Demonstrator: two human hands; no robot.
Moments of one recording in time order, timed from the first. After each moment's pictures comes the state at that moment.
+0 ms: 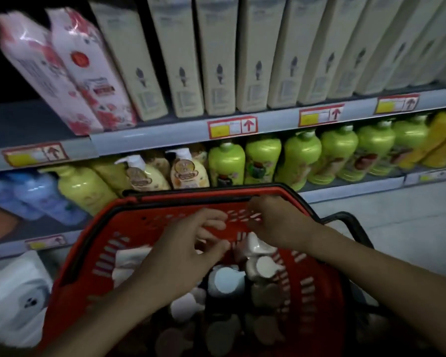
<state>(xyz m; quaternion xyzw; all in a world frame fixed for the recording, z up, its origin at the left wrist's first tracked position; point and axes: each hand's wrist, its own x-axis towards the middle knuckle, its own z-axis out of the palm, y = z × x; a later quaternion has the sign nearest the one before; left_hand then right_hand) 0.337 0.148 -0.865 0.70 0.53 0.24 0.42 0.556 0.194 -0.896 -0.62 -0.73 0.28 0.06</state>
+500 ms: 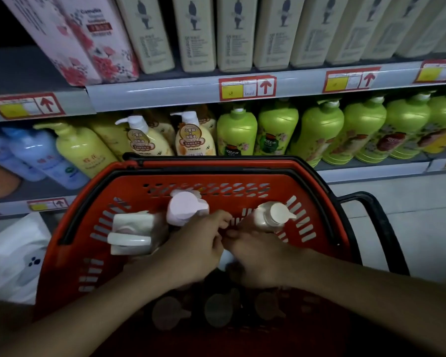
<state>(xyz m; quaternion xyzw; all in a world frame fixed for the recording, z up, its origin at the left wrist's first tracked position) 0.345 0.142 -0.931 0.75 0.55 0.06 0.36 0.518 0.134 -0.965 -0.43 -0.85 0.28 -0.07</state>
